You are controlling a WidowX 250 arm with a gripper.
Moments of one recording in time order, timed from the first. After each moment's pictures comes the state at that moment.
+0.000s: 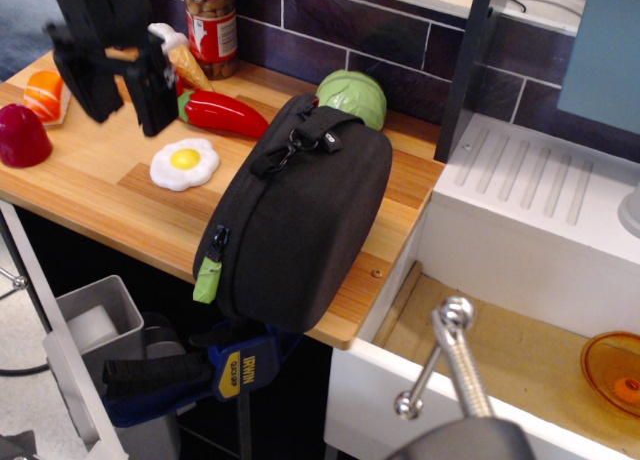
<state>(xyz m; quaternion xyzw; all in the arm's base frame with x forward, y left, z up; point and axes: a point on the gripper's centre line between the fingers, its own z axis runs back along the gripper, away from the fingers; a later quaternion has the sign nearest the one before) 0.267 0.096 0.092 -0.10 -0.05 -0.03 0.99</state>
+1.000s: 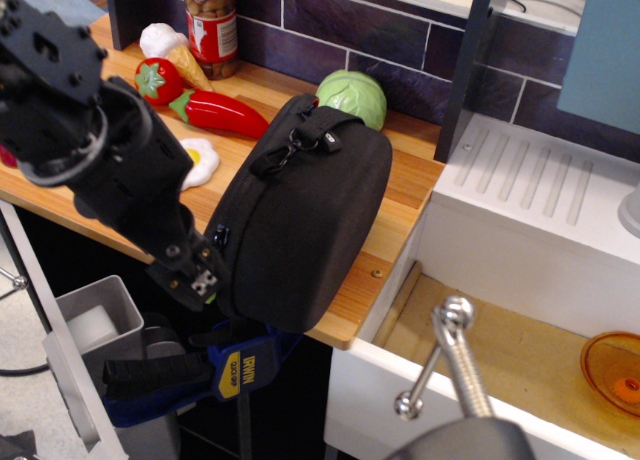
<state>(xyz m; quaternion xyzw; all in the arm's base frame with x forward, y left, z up) 0.182 0.002 0.080 -0.06 -0.19 -0.17 0.97</state>
